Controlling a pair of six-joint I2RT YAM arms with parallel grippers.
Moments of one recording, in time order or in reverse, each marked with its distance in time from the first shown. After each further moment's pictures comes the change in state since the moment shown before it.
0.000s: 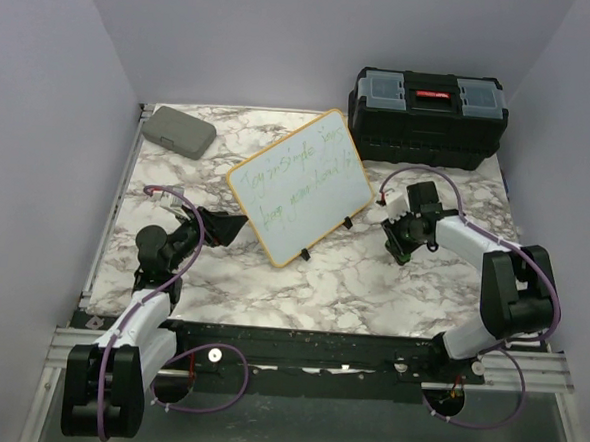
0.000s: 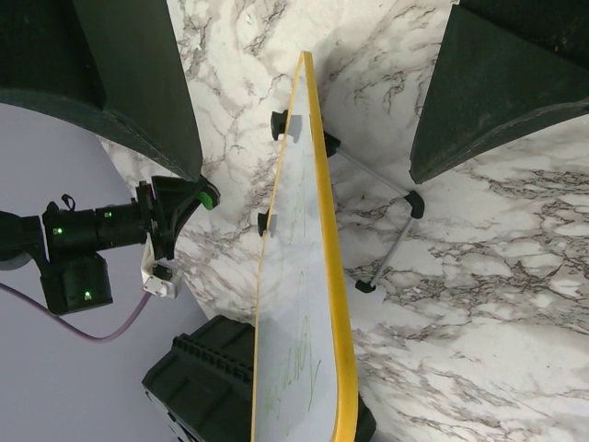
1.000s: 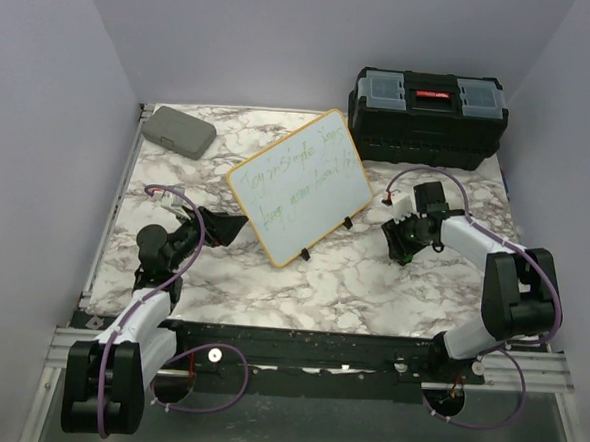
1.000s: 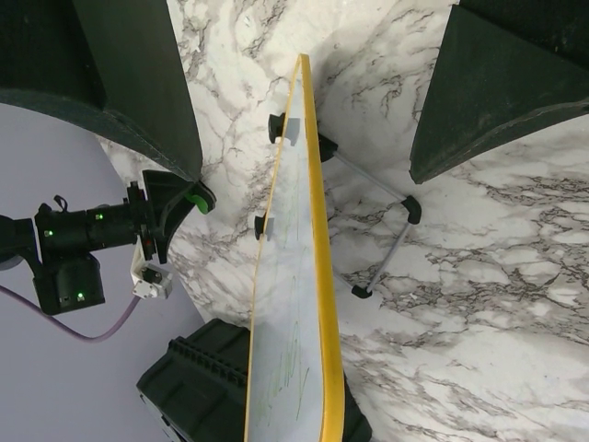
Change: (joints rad) left arm 0.001 0.018 0.000 0.001 0.001 0.001; right arm -0.054 -0.010 0.000 -0.036 -0.064 0.022
